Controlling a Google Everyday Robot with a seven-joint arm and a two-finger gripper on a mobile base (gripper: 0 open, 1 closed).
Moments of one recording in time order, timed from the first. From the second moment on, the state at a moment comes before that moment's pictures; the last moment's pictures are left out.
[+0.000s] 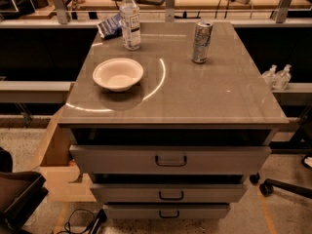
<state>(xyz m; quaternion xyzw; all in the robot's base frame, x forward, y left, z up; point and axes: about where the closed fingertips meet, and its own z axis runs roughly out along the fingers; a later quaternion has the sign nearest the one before) 0.287 -0.314 0.802 -0.58 0.81 -0.01 0.07</state>
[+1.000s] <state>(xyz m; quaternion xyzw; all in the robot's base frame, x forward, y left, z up) 0.287 -0.293 0.691 -0.58 0.81 -0.02 0.08</state>
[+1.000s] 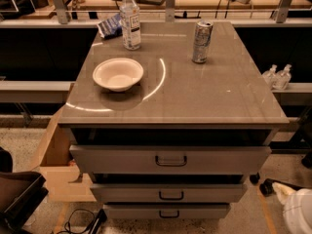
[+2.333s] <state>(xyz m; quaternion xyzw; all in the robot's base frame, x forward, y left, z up) 0.299 -0.258 0.468 -0.60 0.80 -0.02 0.04</state>
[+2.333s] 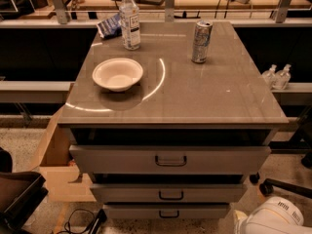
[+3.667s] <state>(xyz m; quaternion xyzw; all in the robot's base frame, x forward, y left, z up) 0.316 -0.203 0.384 -0.62 0.78 0.03 0.08</state>
